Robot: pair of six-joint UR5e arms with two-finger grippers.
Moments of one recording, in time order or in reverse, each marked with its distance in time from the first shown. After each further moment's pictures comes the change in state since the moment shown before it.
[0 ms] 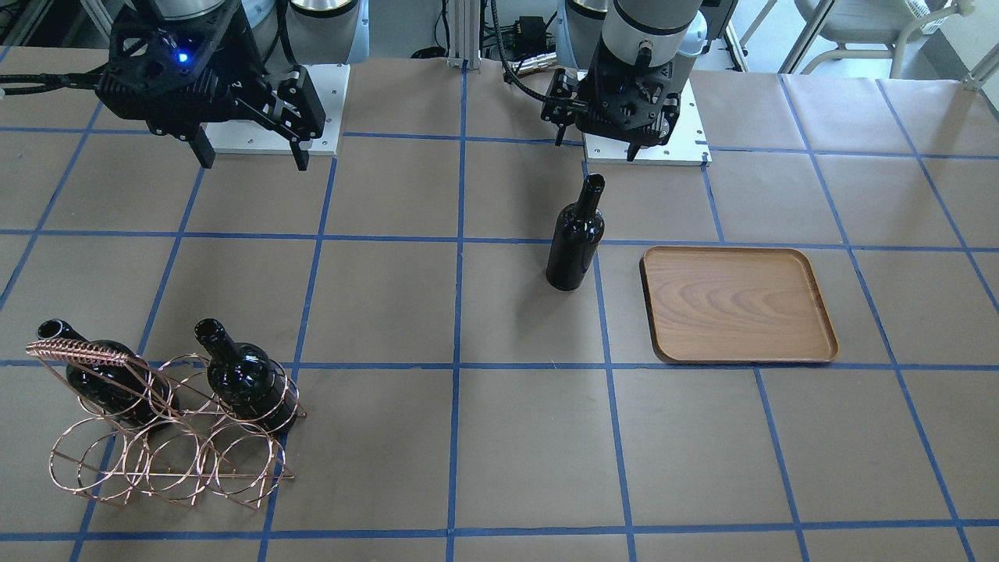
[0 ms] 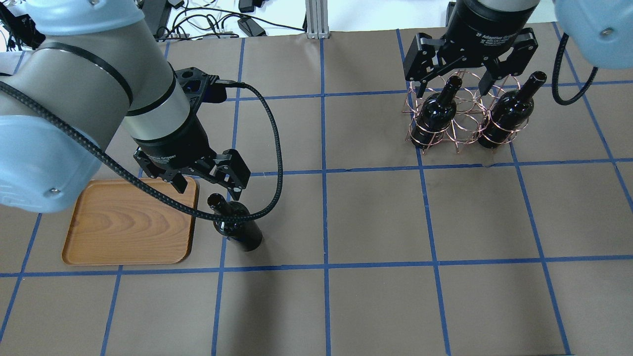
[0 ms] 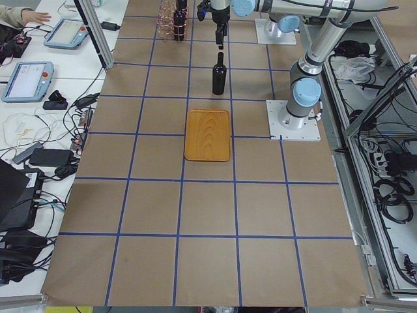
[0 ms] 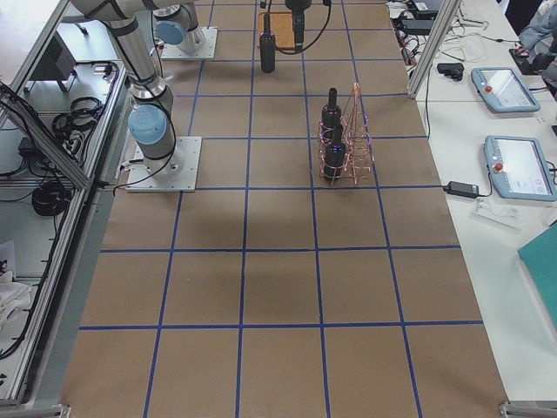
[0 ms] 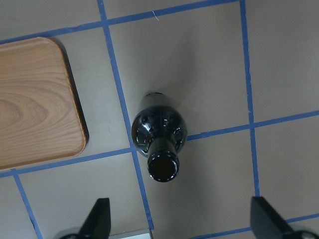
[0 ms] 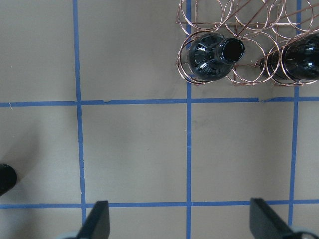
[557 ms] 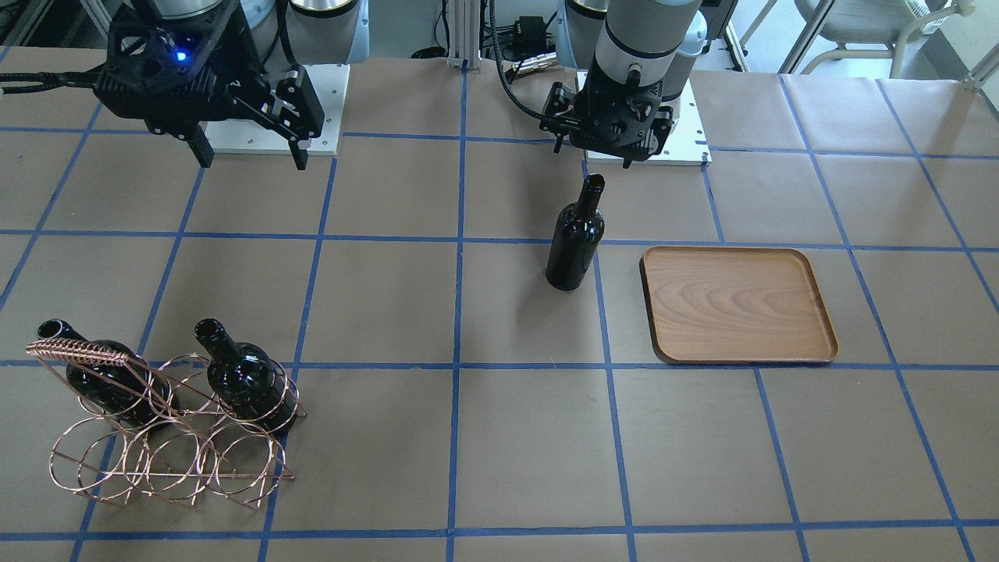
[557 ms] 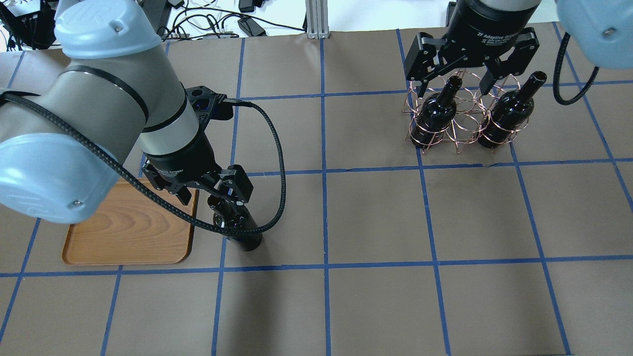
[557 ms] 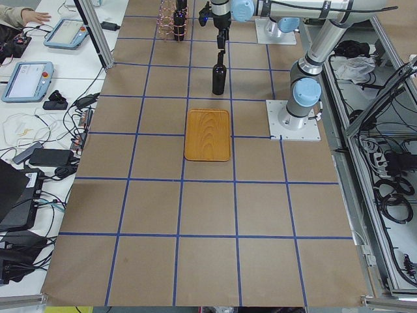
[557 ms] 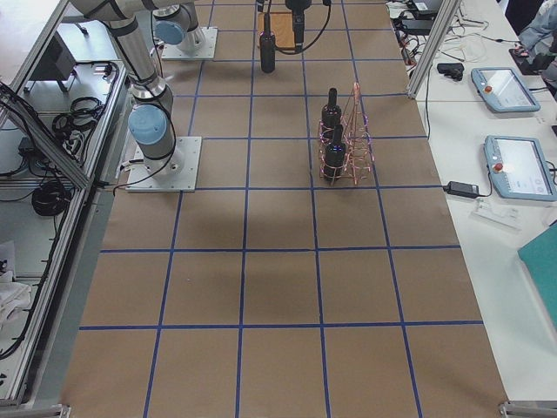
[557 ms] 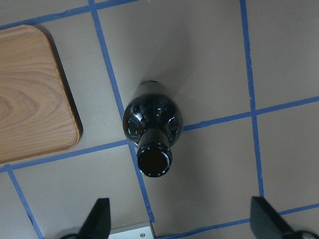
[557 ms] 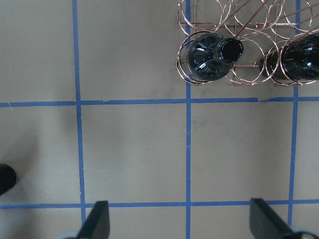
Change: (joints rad) left arm 0.001 -0.003 -0.071 0.033 0.012 0.011; right arm -0.001 -0.002 0.000 0.001 -0.001 -0.001
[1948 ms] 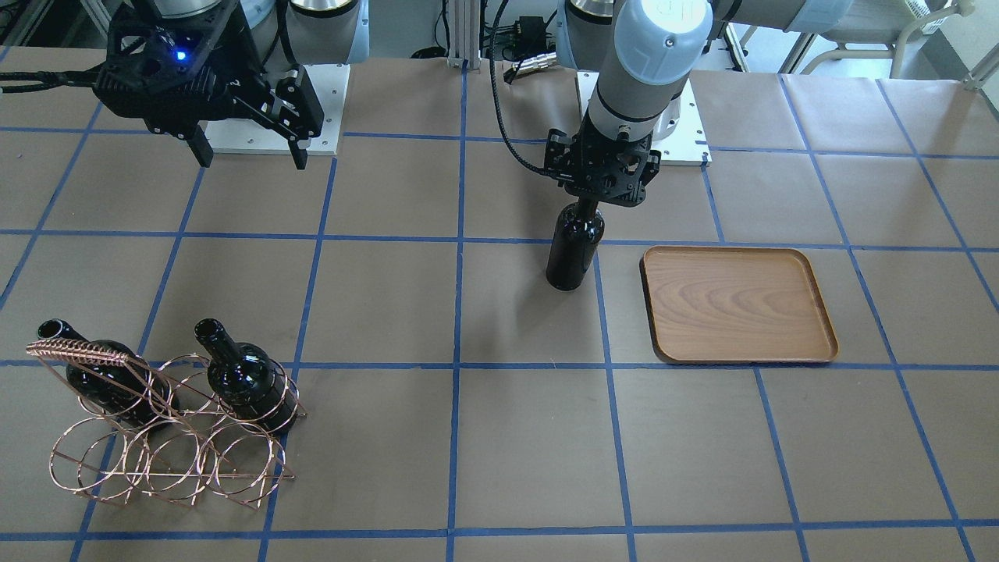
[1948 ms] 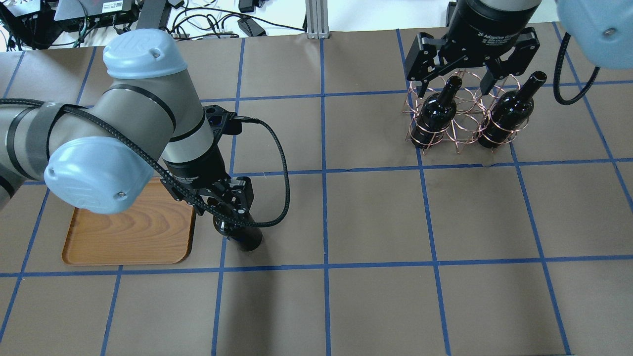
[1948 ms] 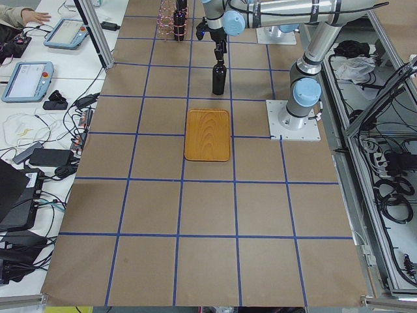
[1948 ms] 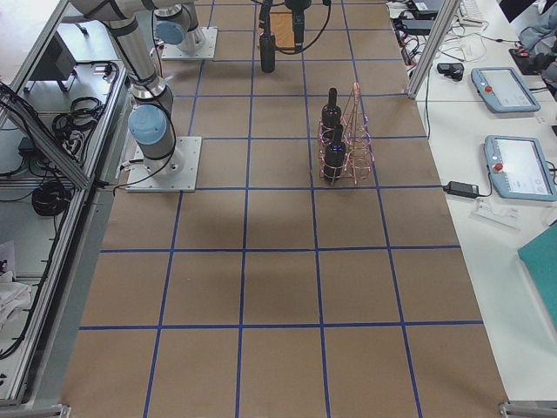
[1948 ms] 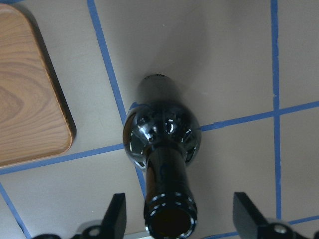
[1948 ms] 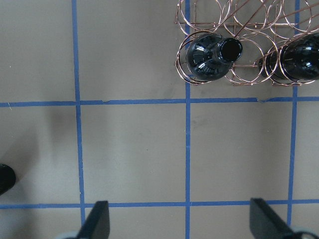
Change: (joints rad) left arm 0.008 -0.077 -0.042 0.050 0.004 0.004; right arm 0.000 -0.001 0.000 0.000 -0.002 0.000
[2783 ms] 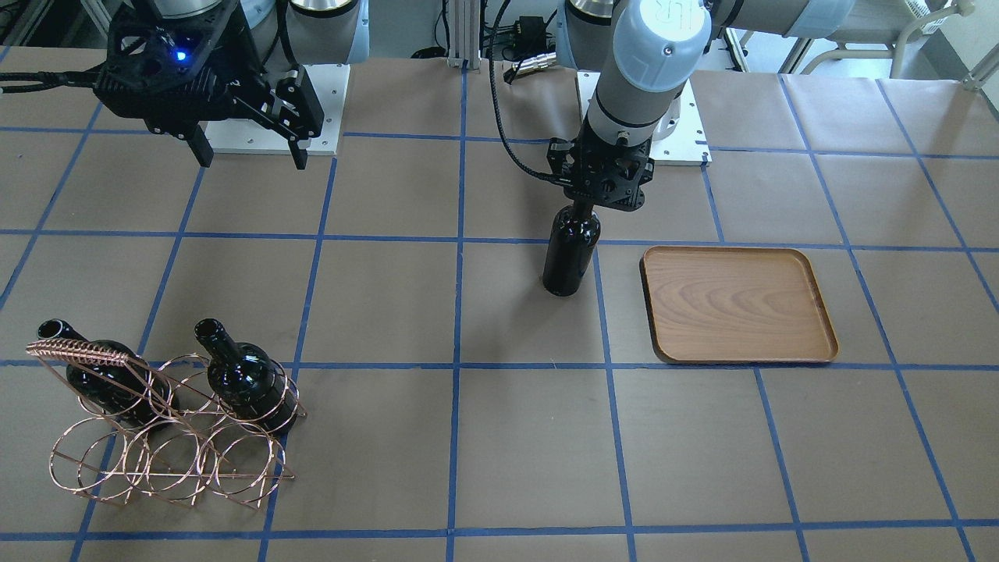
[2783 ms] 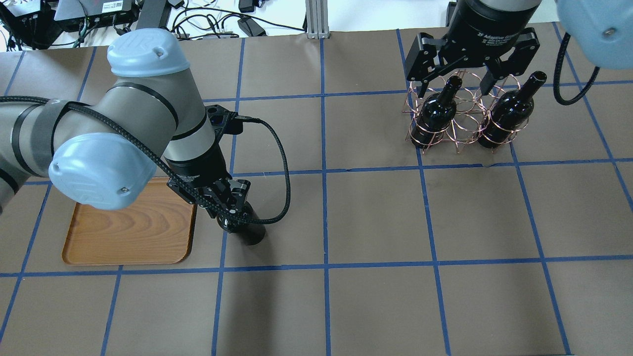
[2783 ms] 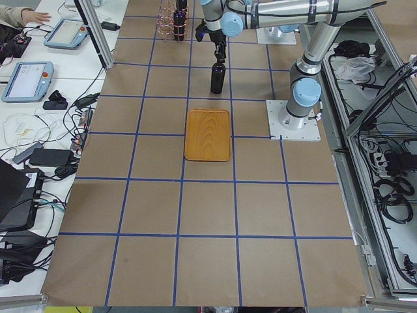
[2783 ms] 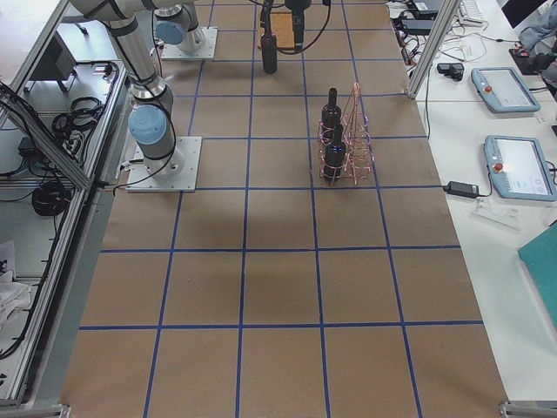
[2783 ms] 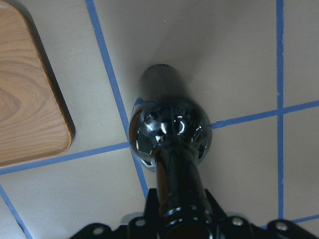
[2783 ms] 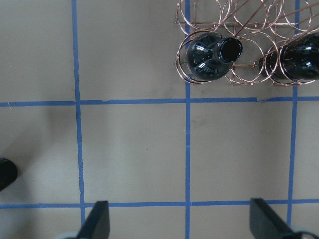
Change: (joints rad) left arm 0.000 -0.010 0.009 -0.002 0.001 0.004; right arm 0.000 0.000 0.000 0.001 0.000 0.000
